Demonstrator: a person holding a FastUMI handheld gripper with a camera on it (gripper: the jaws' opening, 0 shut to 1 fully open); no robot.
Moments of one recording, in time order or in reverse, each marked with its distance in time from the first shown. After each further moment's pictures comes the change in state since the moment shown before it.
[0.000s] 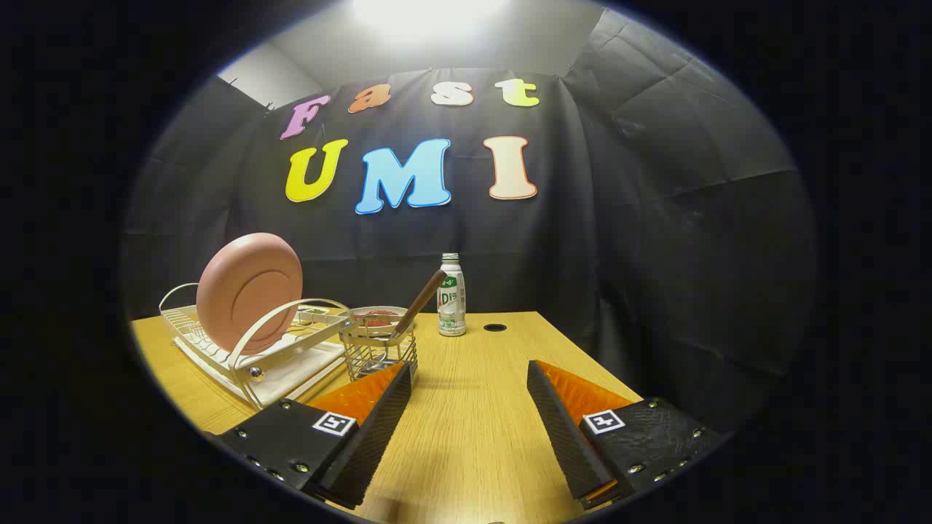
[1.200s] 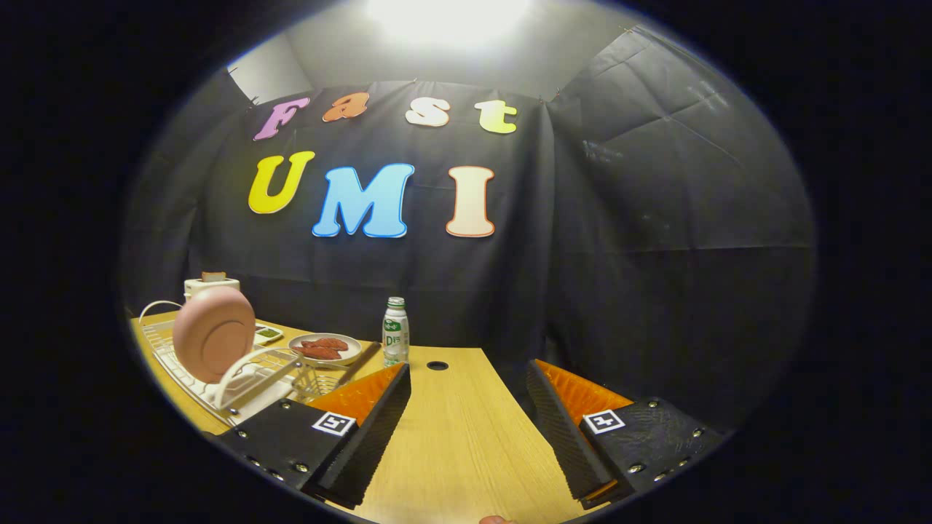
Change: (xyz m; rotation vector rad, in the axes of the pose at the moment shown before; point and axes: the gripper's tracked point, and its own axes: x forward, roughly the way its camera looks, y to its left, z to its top) arm -0.037 -0.040 0.119 -0.072 -0.057 -0.145
